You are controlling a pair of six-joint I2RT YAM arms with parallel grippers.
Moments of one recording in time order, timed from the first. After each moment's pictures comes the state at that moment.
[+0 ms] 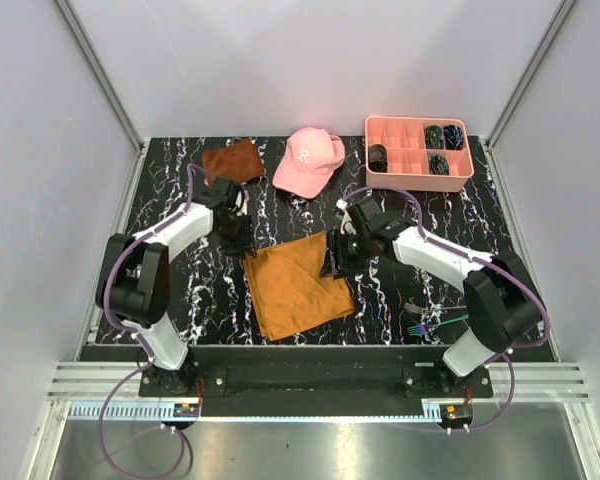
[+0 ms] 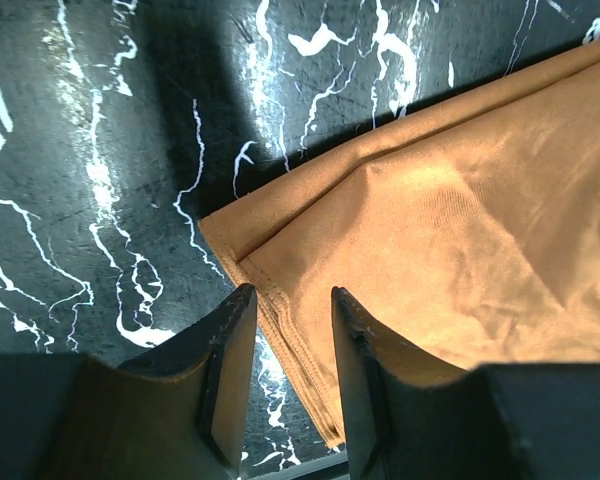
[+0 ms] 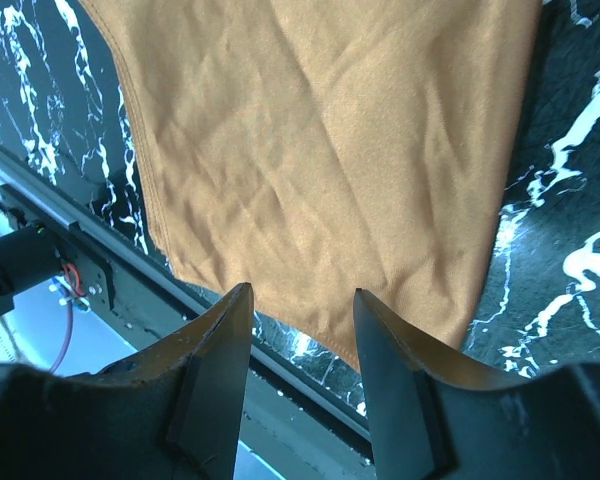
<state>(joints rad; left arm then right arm) -0.27 1.71 1.15 -0.66 0.22 -0.36 0.59 1.59 1.03 -0.43 -0.40 0.53</state>
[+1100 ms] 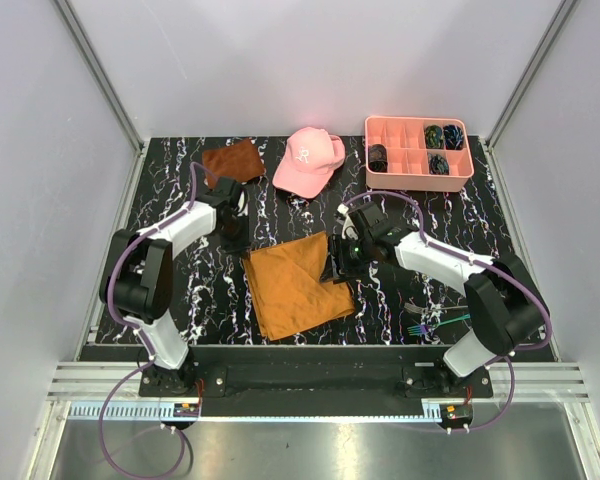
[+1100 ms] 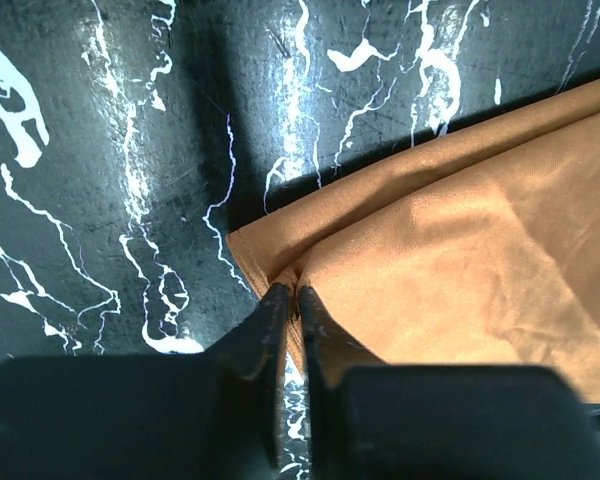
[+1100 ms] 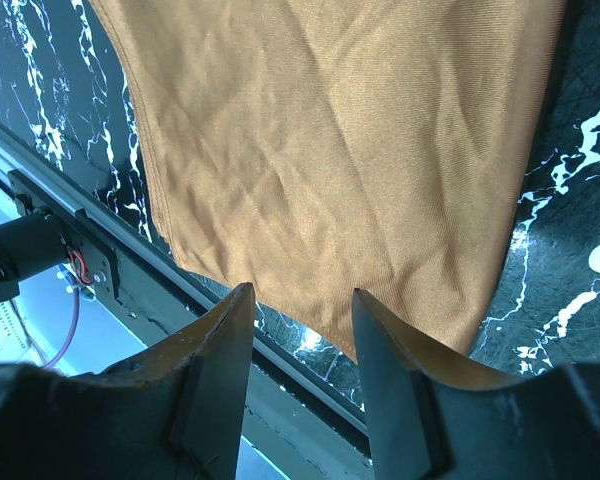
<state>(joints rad) -0.29 1.75 1.16 -0.67 0.14 -0.35 0.59 1.57 0.96 -0.38 -0.44 0.54</state>
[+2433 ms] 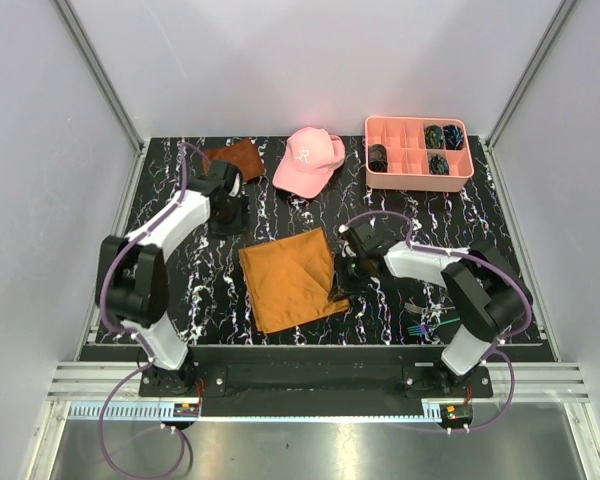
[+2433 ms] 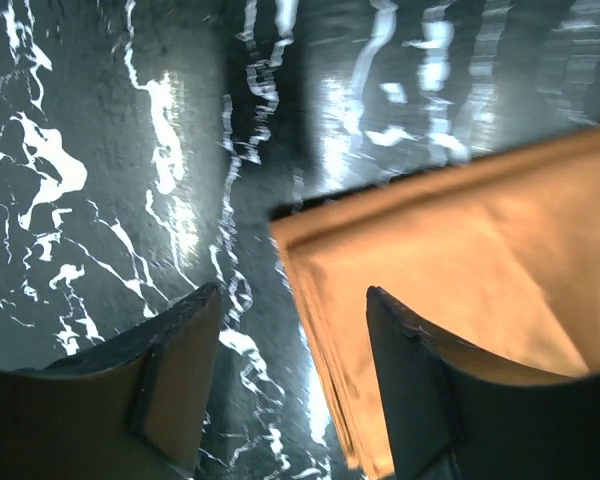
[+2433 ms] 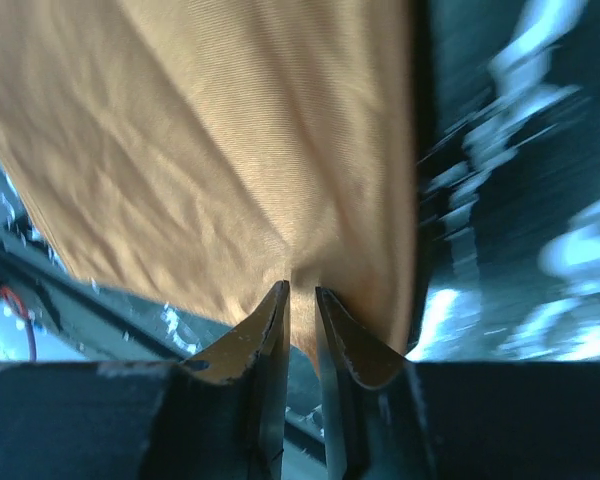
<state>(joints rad) -0.27 1.73 1.30 -0.76 0.00 -0.34 0.63 1.68 0.86 -0.31 -0.36 0.62</state>
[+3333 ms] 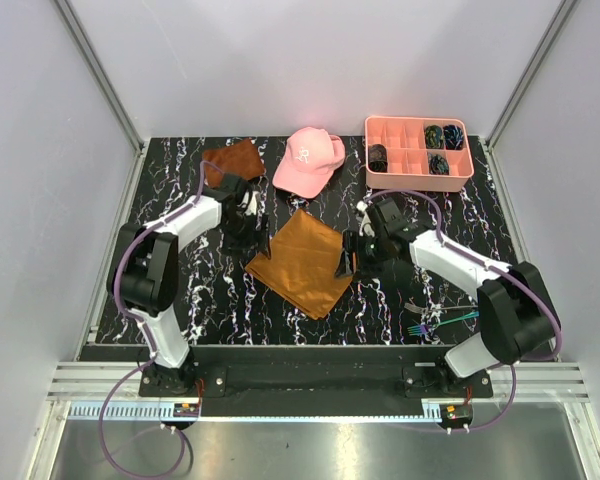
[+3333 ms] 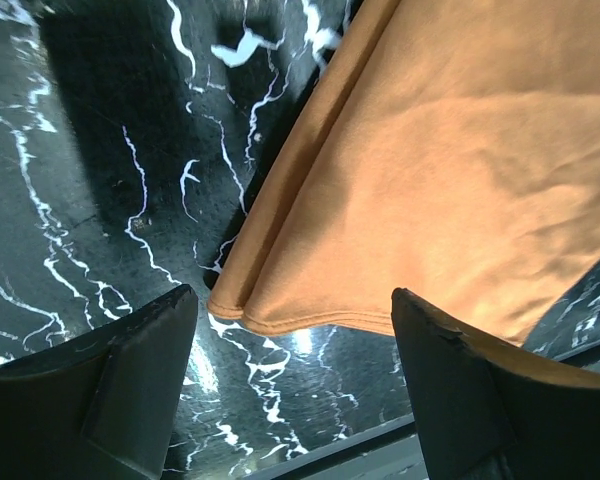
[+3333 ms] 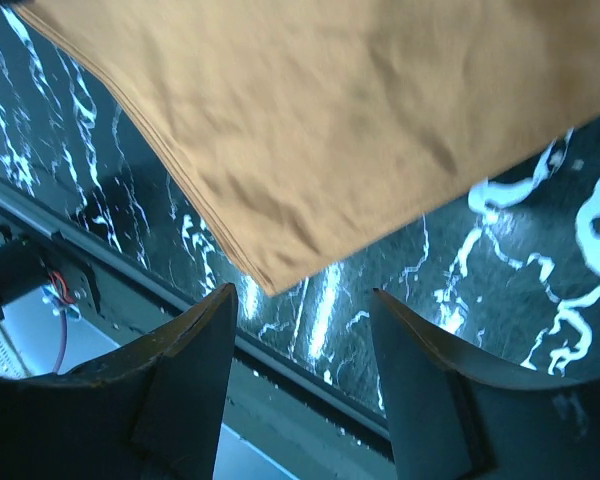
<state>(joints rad) -0.30 1.79 1.24 -0.73 0.27 -0.28 0.49 1.51 0.97 -0.49 -0.39 0.50</state>
